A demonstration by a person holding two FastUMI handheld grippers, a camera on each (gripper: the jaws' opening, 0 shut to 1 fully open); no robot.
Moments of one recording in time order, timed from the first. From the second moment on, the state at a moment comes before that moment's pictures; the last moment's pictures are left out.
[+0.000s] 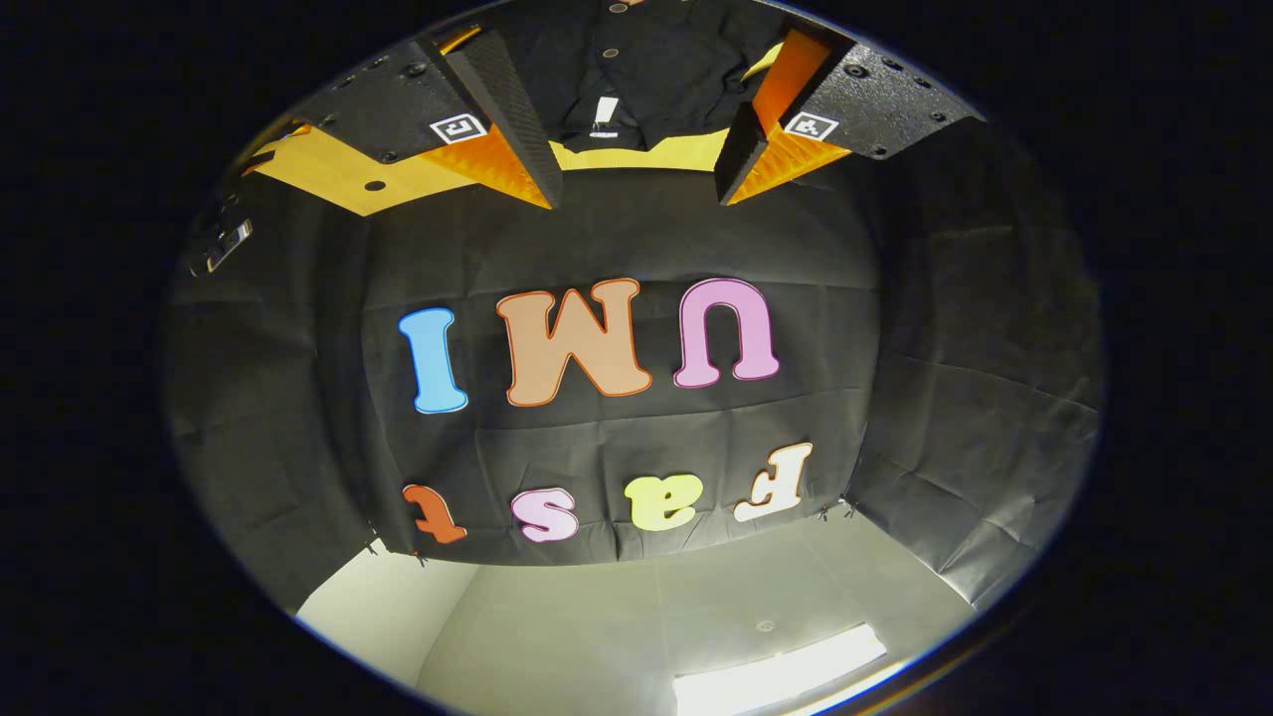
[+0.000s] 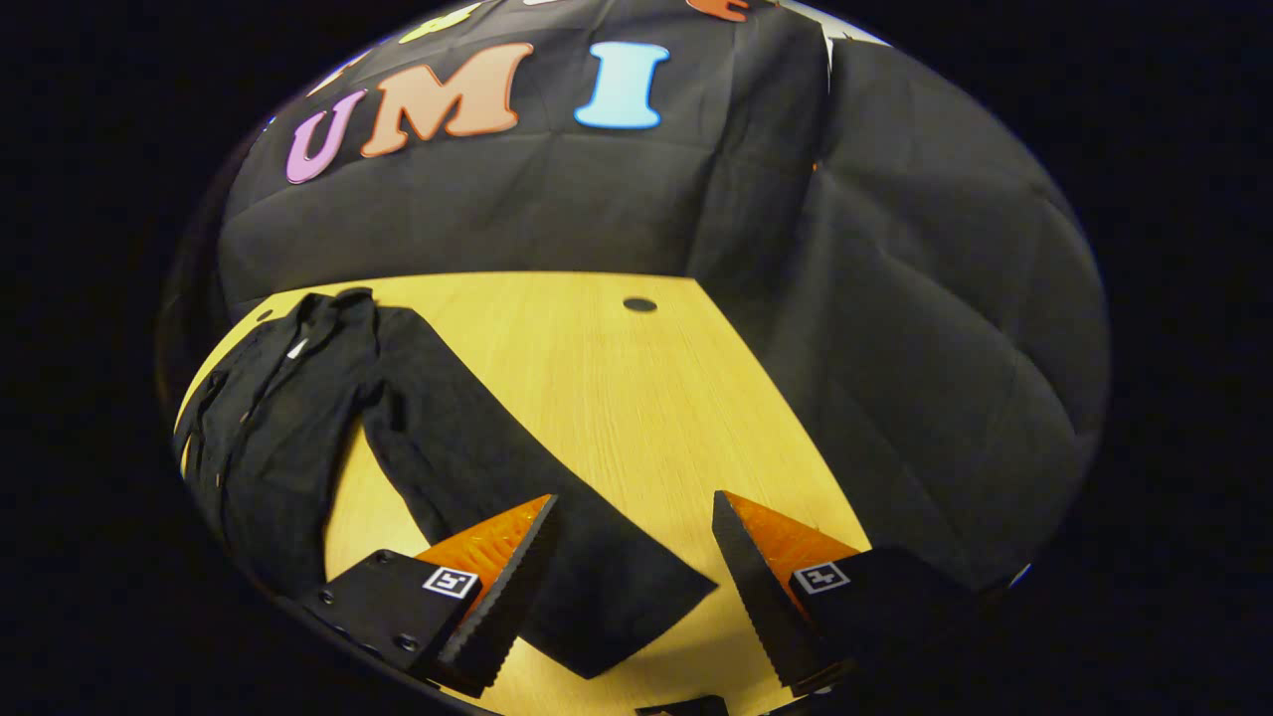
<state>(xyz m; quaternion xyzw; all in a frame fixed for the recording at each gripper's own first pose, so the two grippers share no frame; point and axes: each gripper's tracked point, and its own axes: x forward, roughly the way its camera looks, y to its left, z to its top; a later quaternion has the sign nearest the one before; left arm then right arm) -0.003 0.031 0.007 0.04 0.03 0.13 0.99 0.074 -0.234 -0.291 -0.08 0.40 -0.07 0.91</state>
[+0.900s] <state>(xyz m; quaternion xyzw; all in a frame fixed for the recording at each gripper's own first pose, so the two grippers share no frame) 0.008 0.016 -0.009 0.05 0.04 0.14 0.99 0.069 -0.223 -0.340 -0.09 0.46 0.01 0.88</state>
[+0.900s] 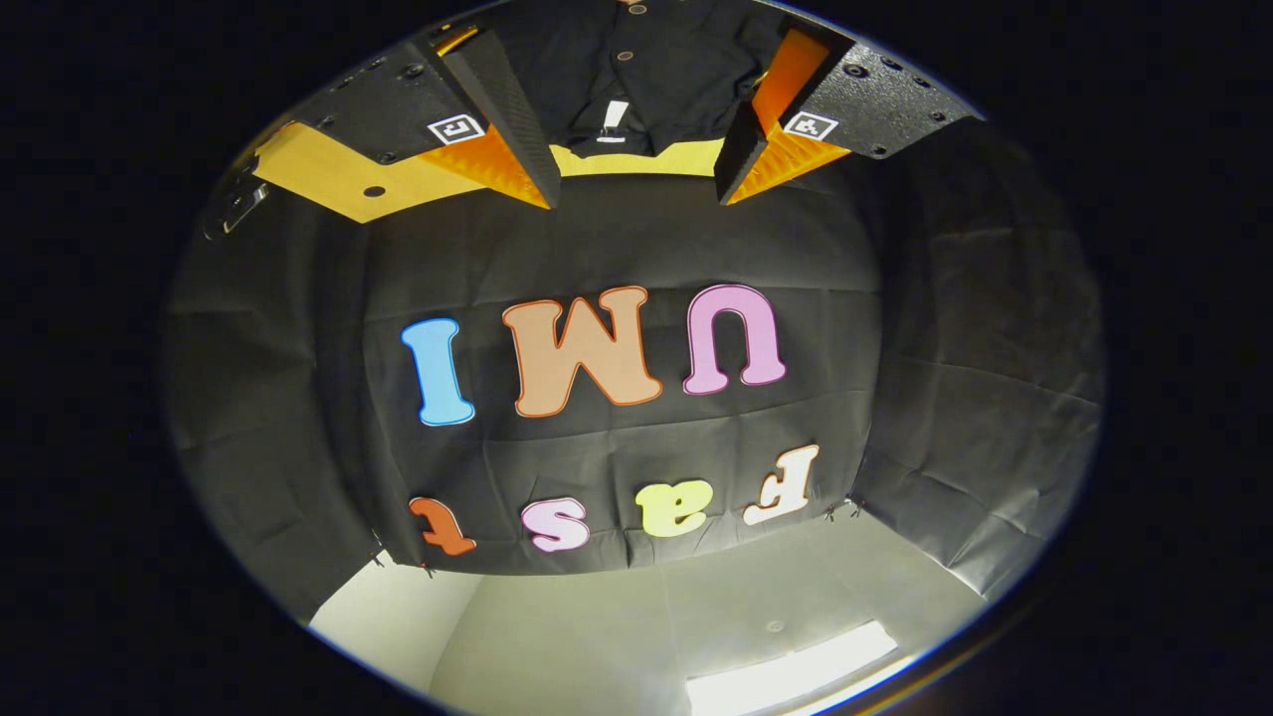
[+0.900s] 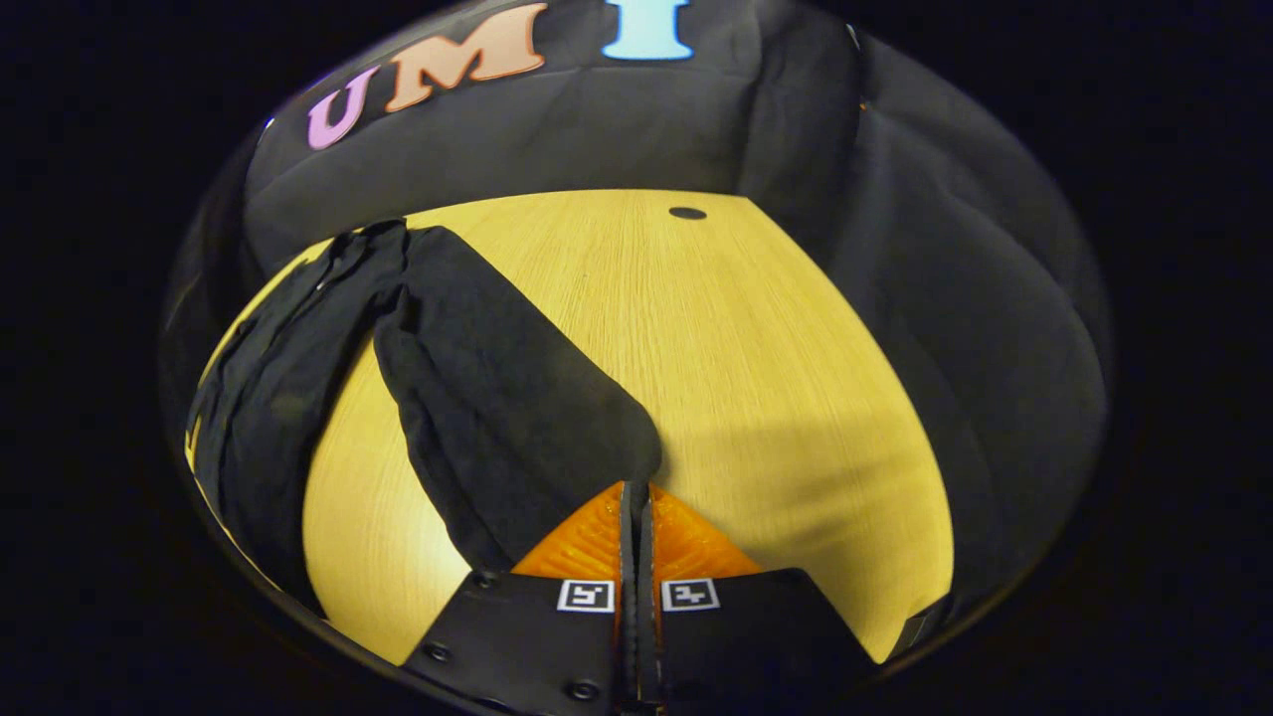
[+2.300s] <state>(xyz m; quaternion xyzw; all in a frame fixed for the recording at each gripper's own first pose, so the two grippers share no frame) -0.041 0.231 -0.048 0.02 0.07 0.21 0.98 0.150 0.112 -0.161 -0.04 0.31 0.17 0.94</state>
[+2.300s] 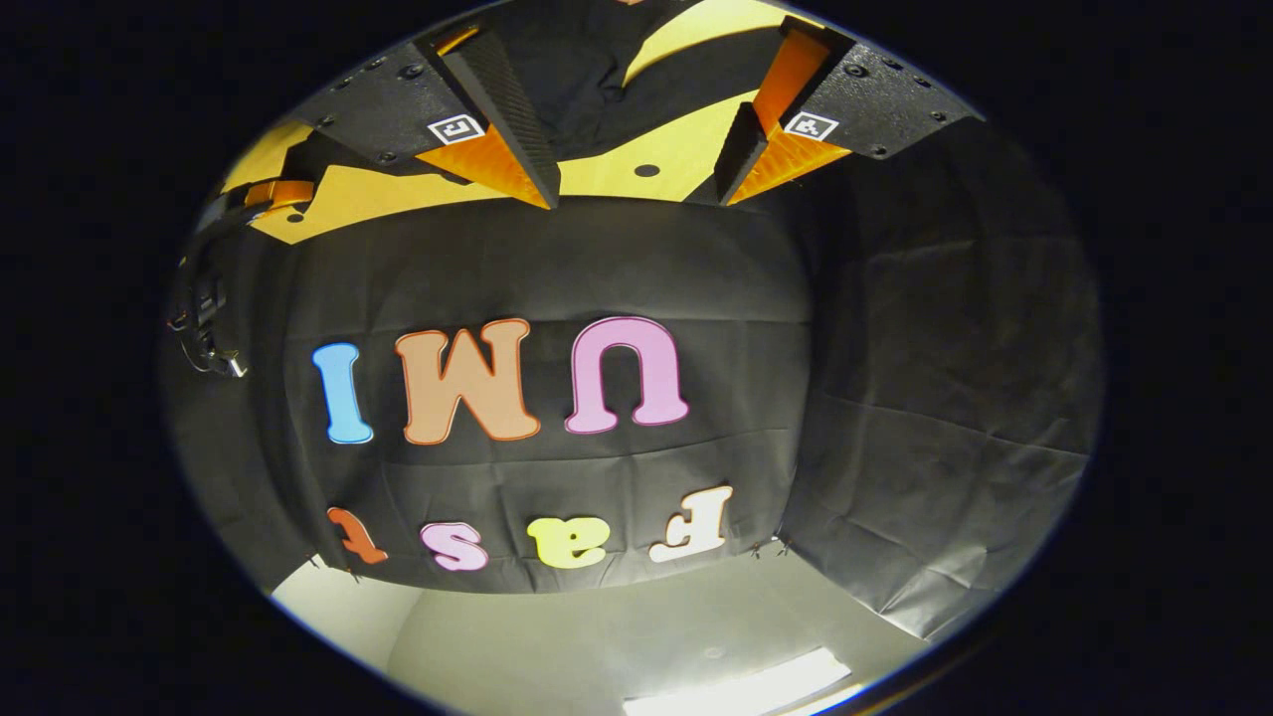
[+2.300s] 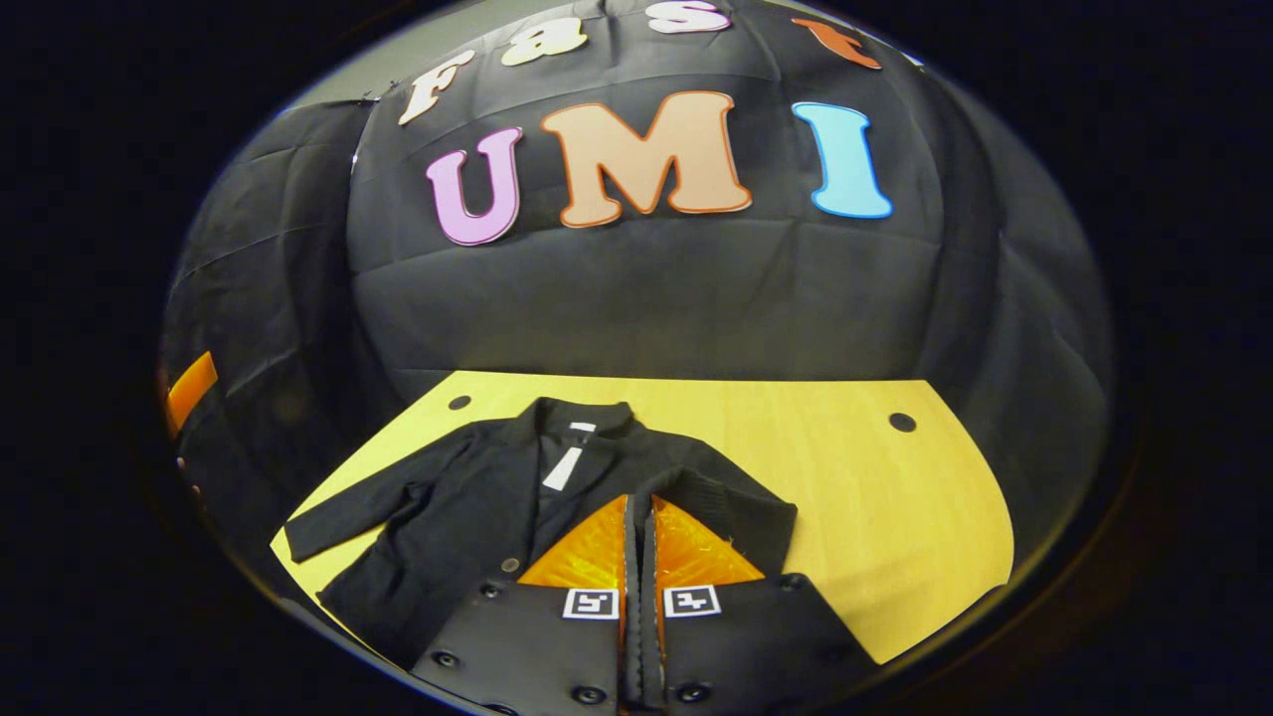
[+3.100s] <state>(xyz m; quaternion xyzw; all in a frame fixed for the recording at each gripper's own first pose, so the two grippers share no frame) -0.100 0.374 -0.124 0.03 0.15 0.29 0.95 0.181 0.326 -0.223 -0.09 0.34 0.26 0.90</state>
